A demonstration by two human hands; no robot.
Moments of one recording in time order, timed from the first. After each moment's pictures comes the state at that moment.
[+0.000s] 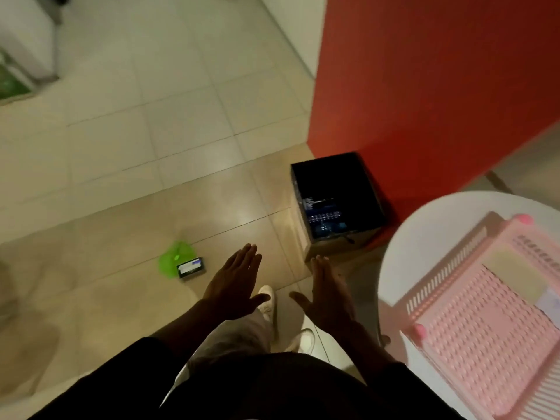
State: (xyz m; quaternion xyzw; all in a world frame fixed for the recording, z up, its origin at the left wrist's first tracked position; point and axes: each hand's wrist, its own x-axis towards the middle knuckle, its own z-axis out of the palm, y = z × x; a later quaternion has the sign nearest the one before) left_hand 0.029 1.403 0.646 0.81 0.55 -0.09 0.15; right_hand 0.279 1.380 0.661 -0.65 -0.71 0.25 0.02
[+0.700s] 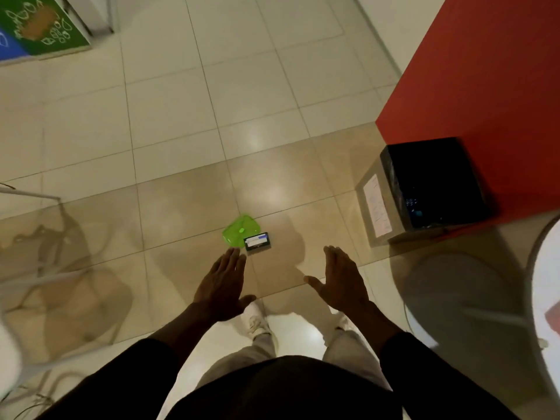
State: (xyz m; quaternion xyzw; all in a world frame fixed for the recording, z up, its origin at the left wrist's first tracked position) left_hand -0.328 1.342 0.623 0.75 0.61 -0.15 0.21; right_hand -0.033 1.383 0.624 -0.63 -0.73 0.27 -0.05
